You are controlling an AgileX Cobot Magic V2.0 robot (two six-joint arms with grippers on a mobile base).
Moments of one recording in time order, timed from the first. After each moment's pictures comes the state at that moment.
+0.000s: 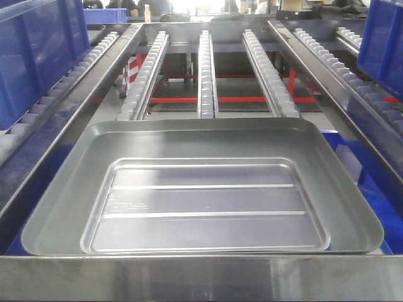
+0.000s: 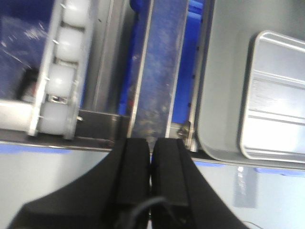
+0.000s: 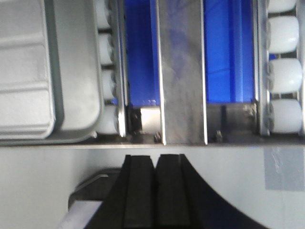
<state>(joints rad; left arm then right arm) -0.07 0.89 -0.54 -0.37 0.69 0.03 0.00 0.91 -0.55 0.24 0.73 0.02</state>
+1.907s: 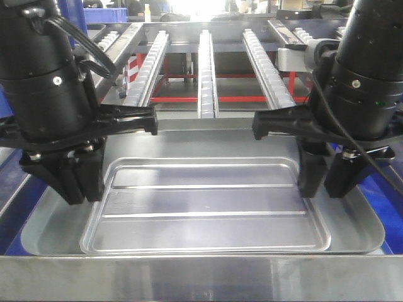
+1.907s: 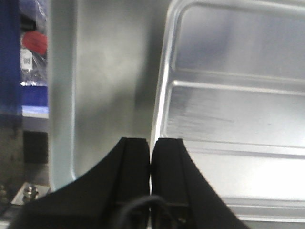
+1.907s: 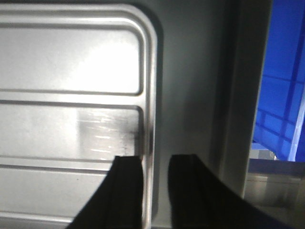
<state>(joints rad) -0.71 1.64 -1.04 0.13 0.75 -0.80 0.50 1.59 -0.95 -0.10 0.65 0.60</state>
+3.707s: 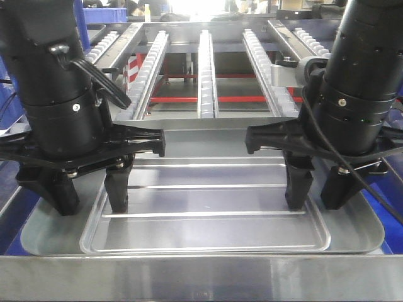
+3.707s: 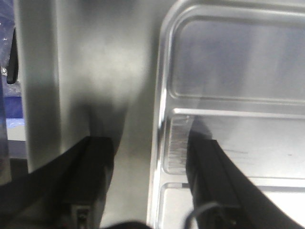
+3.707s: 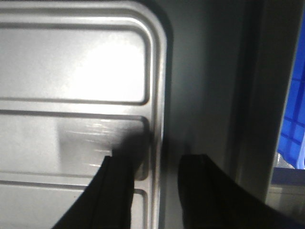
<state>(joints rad) -0.71 1.72 -1.05 0.19 0.69 -0.80 0.50 1.65 -0.95 -0.09 0.61 0.60</state>
